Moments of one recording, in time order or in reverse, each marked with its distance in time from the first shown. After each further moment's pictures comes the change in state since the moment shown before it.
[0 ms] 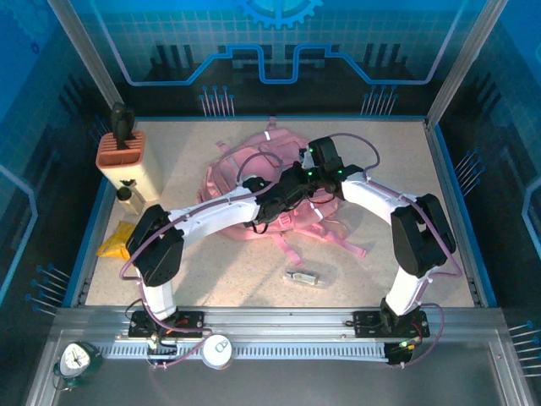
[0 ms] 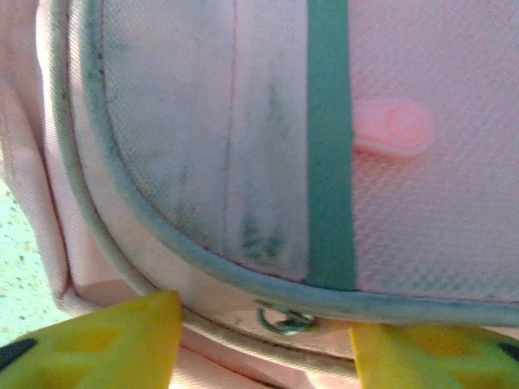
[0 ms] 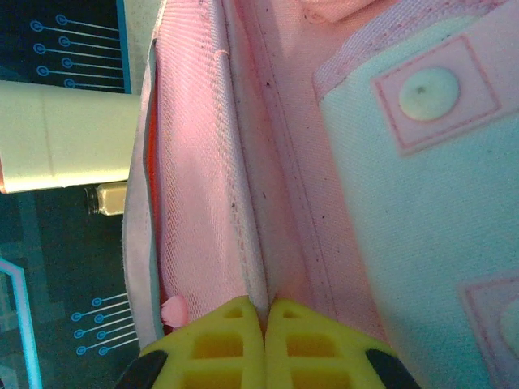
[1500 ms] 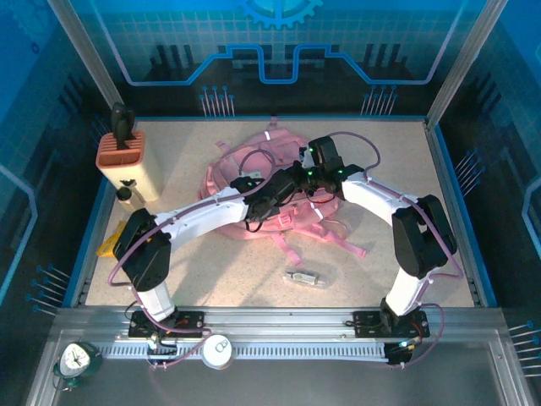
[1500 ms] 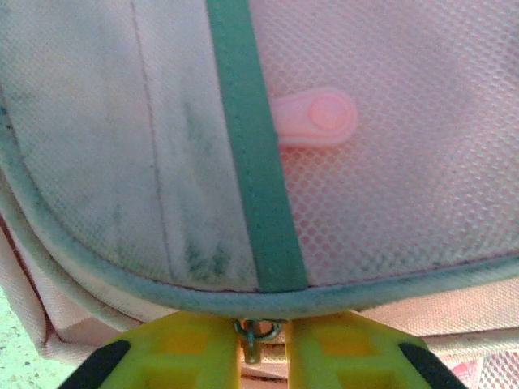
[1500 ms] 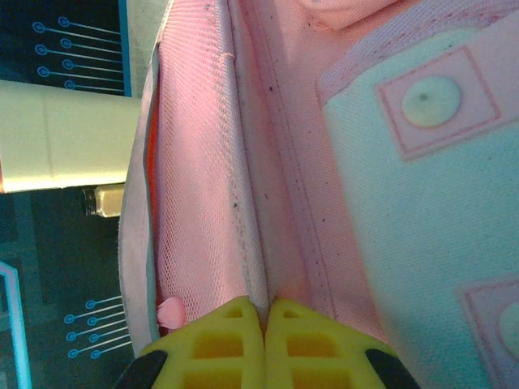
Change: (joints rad) left arm 0.040 -0.075 -0.070 0.142 0.095 0.277; right arm 0.004 -0.008 0.003 -0.004 0.021 -0.023
